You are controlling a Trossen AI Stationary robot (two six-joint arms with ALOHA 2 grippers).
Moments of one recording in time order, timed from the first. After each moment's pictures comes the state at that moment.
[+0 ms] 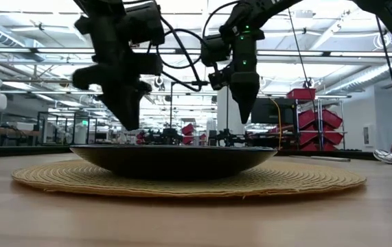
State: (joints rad) left arm 0.13 1.54 0.97 -0.65 0.00 0.32; right arm -0.40 2.00 1.70 -1.21 0.02 -0.20
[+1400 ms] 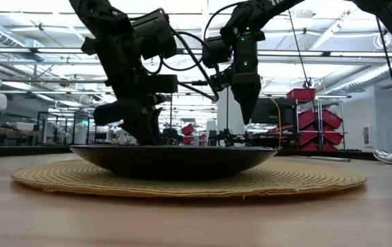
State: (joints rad) left arm 0.05 1.69 0.93 -0.34 -0.17 0.30; right arm -0.41 2.00 1.70 -1.22 0.02 -0.20
